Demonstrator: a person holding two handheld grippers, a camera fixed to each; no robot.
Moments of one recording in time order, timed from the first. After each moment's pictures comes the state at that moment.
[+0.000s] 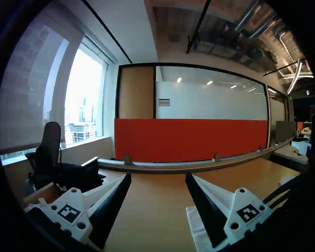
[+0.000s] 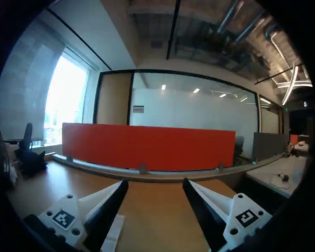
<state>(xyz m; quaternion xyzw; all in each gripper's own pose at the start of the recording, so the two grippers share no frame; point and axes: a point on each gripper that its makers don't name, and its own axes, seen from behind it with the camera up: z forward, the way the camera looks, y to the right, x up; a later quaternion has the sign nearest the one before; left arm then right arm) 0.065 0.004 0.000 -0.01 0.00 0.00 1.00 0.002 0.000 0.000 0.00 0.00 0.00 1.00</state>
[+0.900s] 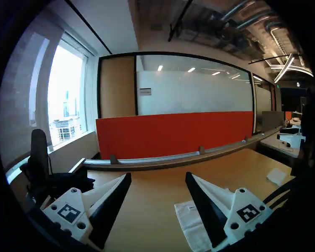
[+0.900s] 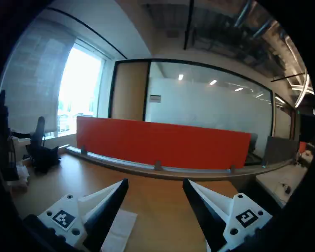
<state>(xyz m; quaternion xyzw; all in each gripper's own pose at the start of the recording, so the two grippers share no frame) 0.104 0.035 0.003 -0.09 -0.06 0.03 0.99 0.032 -0.036 0.004 0.09 -0.06 -0.03 0.99</state>
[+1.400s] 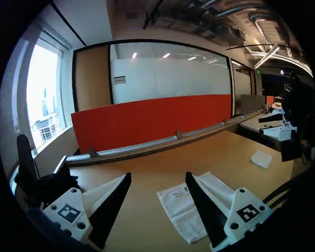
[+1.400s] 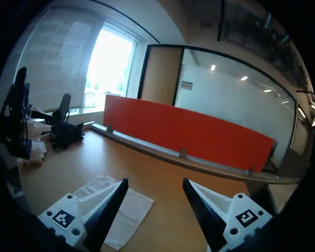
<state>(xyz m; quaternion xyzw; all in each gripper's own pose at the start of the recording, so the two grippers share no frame) 0.081 0.072 -0.009 -0.18 -0.12 0.07 0.97 0.010 -0.073 -0.018 0.19 -0.13 -0.09 0.97</state>
